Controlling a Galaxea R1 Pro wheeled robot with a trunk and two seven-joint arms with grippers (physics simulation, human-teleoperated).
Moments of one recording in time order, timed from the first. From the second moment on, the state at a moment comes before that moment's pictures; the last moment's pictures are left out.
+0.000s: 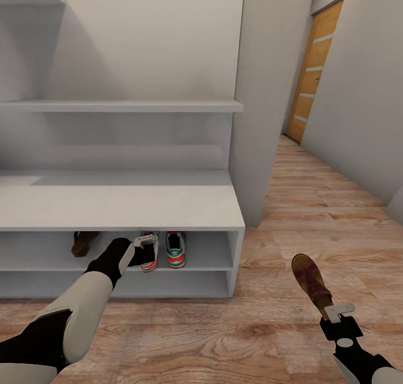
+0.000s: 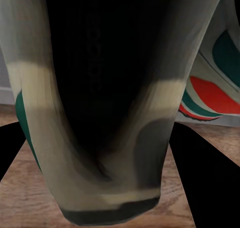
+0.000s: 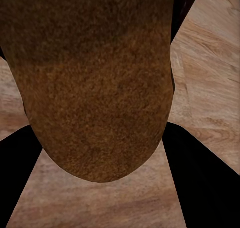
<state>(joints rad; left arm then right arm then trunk) -0.97 -0.03 0.24 -0.43 -0.06 0.69 -0.07 -0.60 -0.32 0.64 -0.20 -0.36 -0.13 -0.34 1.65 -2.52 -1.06</state>
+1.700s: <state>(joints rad) -0.97 -0.03 0.24 -0.37 -0.06 0.65 -0.07 -0.60 -0.32 0.64 -0.20 -0.36 -0.13 -0.34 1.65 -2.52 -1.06</state>
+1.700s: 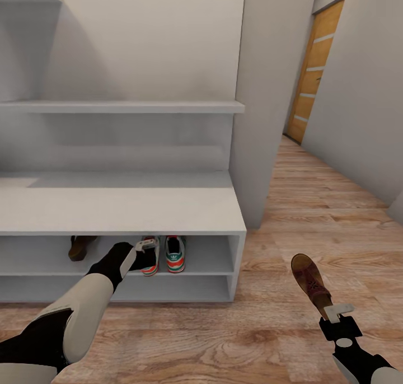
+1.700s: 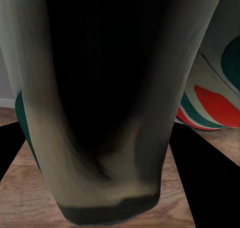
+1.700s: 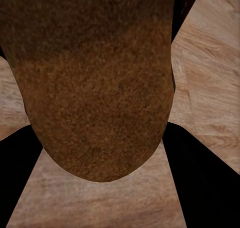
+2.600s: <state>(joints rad) -0.97 -0.03 0.24 -0.36 -0.06 0.64 -0.07 -0.60 -0.32 0.64 -0.20 -0.36 -0.13 -0.34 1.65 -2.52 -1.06</state>
